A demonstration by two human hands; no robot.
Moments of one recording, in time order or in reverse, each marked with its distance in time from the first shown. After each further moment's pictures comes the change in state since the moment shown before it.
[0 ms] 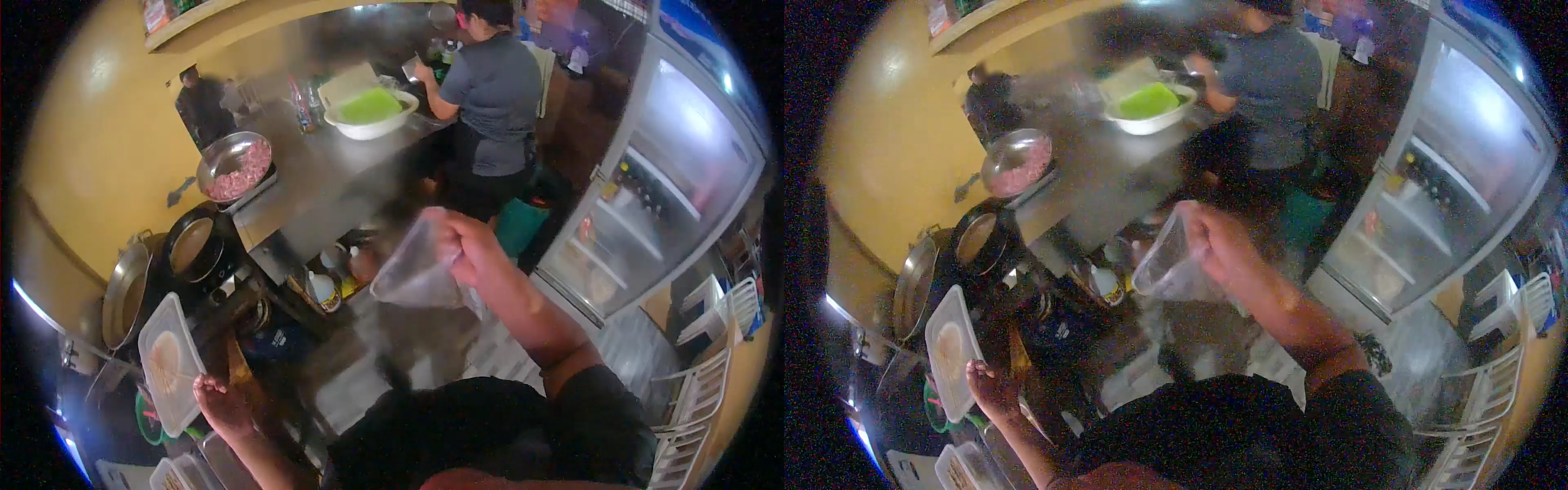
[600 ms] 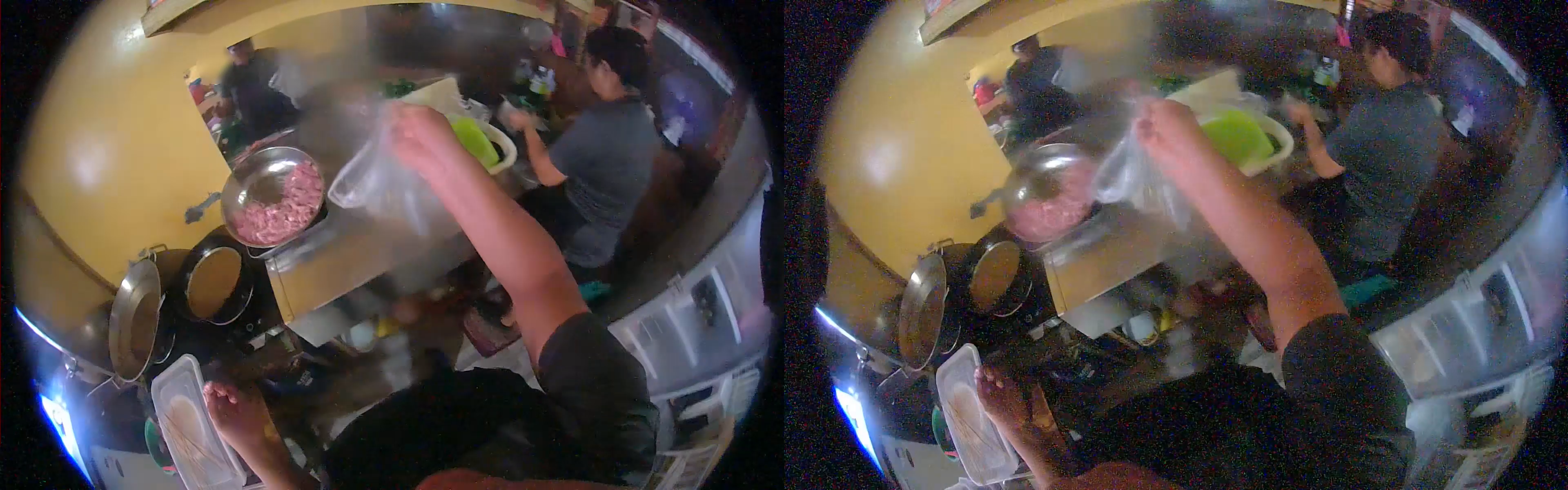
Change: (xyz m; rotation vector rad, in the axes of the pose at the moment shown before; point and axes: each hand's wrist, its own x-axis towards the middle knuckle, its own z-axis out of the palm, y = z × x) left_hand 0.205 -0.065 0.075 -0.028 0.092 0.041; right_hand 0.458 -0.026 0.134 0.165 -0.191 -0.105
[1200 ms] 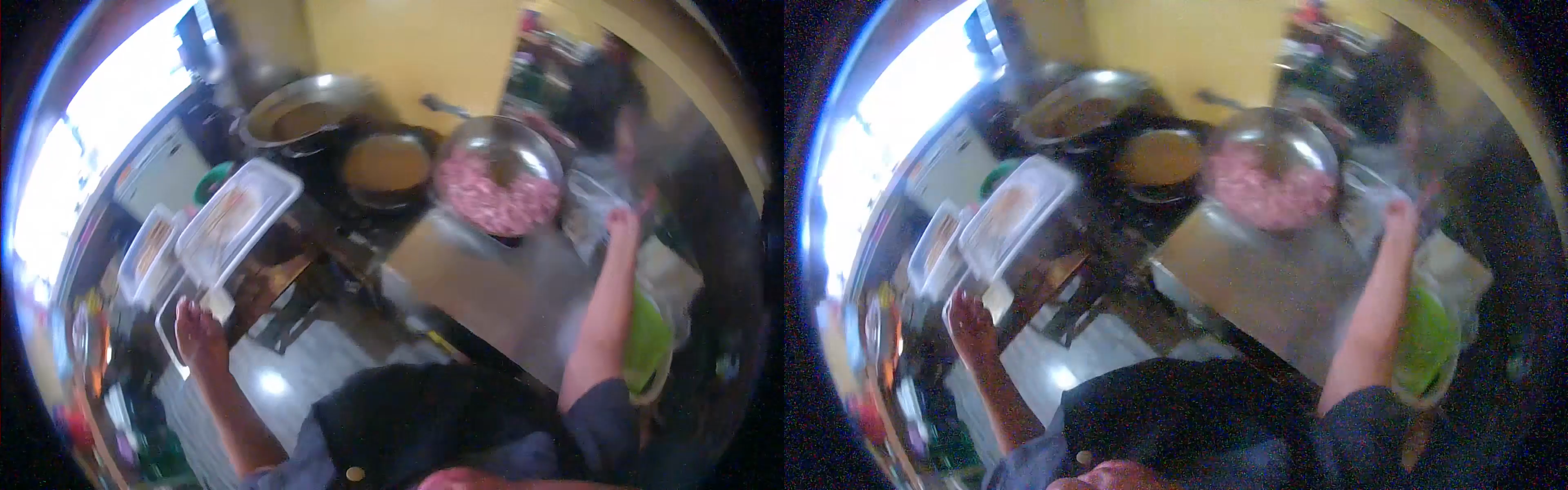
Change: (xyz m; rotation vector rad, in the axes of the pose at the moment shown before) left_hand -0.125 -0.010 0.042 0.271 0.696 0.826; right_hand 0.400 0.176 -0.200 0.118 0.189 0.520
